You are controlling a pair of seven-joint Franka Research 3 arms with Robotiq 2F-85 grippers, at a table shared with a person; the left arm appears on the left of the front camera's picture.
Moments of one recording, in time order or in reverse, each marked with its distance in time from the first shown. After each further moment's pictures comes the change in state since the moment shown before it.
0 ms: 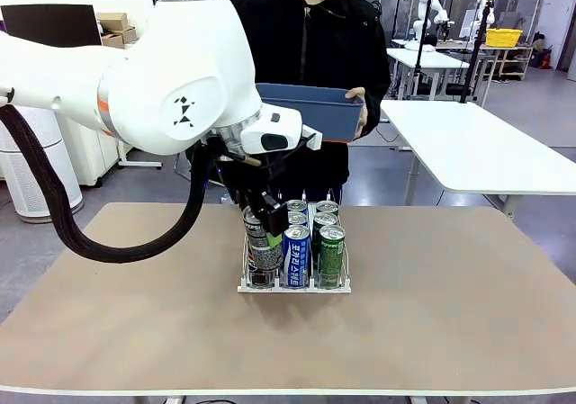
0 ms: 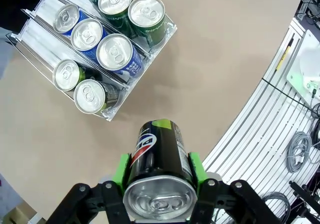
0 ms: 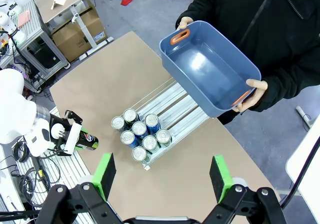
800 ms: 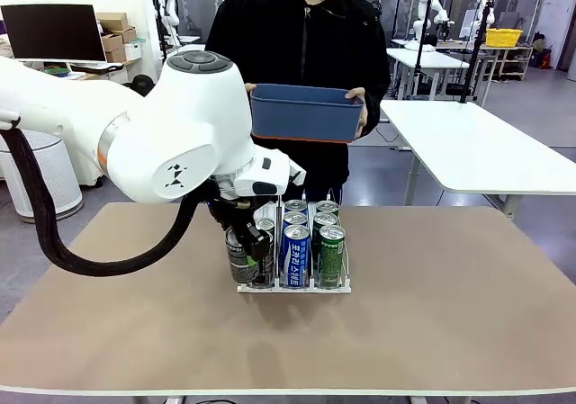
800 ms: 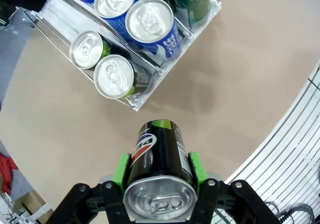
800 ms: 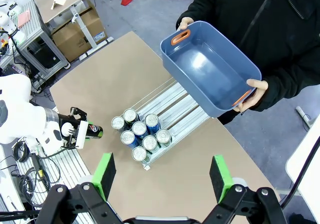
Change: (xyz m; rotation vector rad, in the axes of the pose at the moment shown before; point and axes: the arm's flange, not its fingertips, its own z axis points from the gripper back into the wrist) left arm -0.025 0.010 -0.048 0.162 0.028 0.020; right arm 0.000 0.000 0.000 0.000 0.000 0.000
